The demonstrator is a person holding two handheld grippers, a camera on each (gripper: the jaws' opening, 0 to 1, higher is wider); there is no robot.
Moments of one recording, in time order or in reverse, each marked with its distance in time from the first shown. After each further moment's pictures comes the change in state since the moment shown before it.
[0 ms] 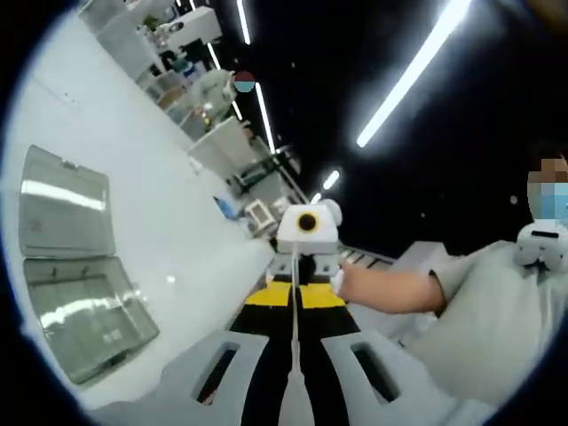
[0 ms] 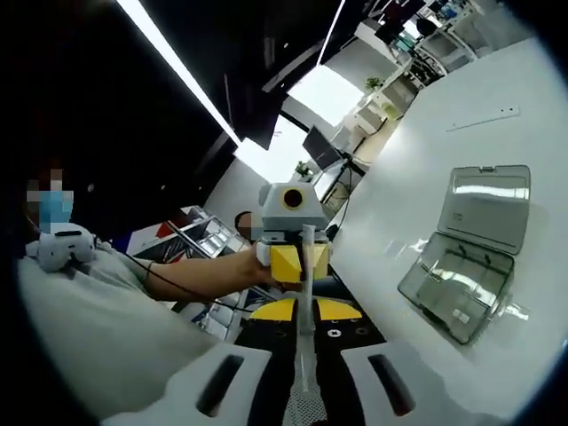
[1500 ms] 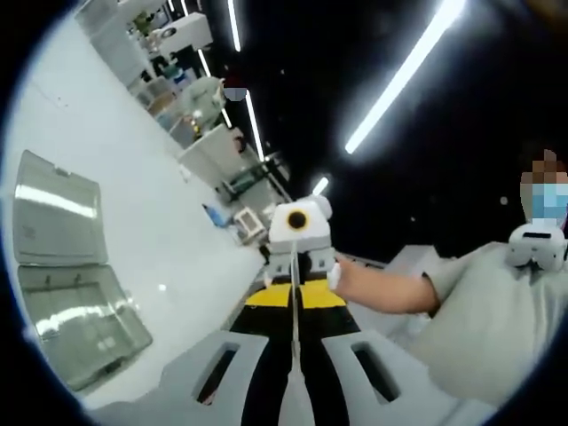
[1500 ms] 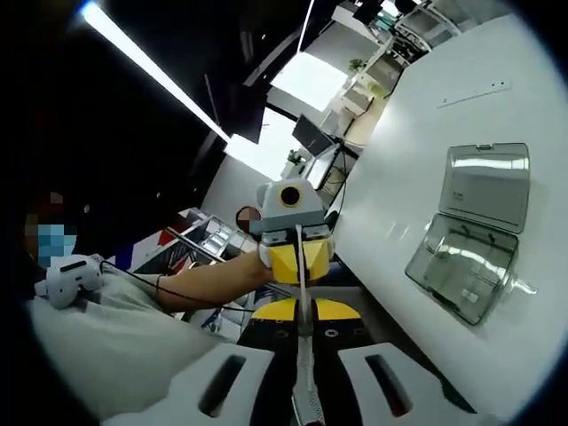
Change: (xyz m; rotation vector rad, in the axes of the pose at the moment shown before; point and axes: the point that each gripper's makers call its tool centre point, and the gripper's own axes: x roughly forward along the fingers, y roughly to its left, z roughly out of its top) left arm -0.002 -0.008 0.004 0.006 -0.024 -0.053; right arm 0.001 0.009 0.002 0.120 0.076 -0.008
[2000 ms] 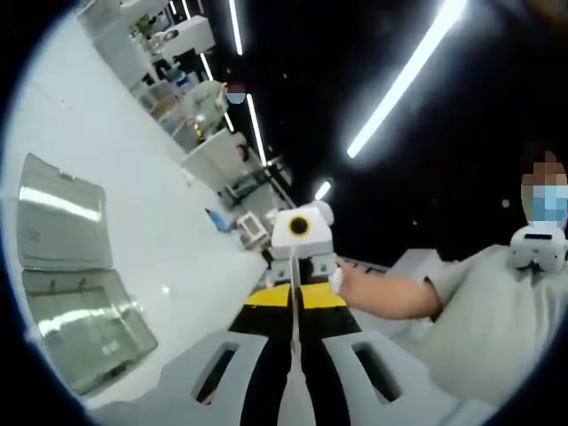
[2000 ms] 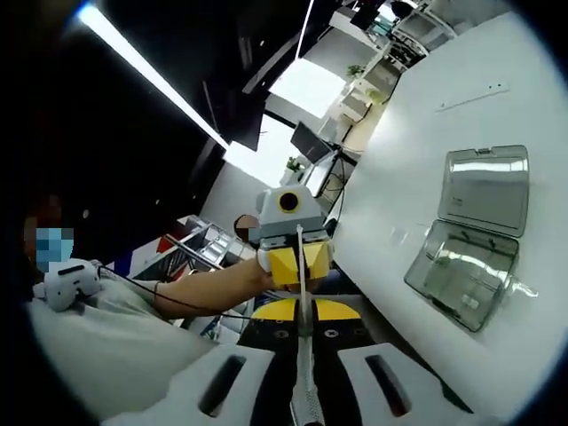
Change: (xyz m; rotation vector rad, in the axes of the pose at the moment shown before) left arm -0.003 0.005 0.008 0.004 -0.031 0.013; right arm 0.005 -0.004 0.008 0.009 -0.048 -0.008
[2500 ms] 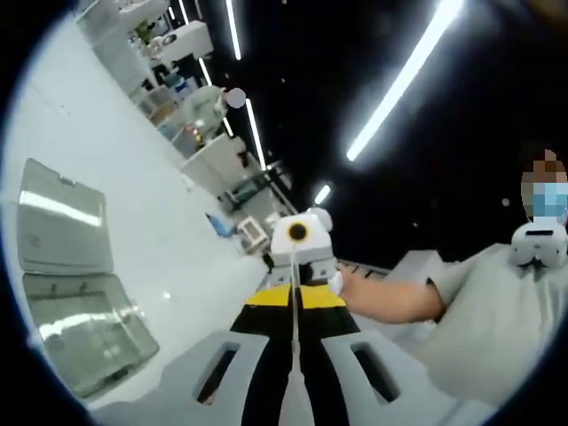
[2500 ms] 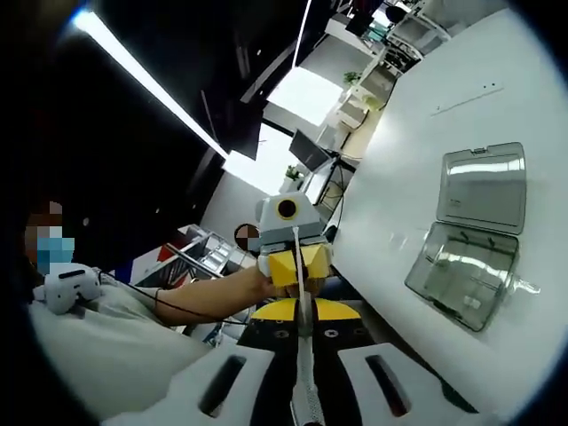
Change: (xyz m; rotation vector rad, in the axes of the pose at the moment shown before) left arm 0.001 -0.001 0.001 0.016 -0.017 -0.003; right arm 0.000 -0.001 0.002 0.010 -0.037 0.000
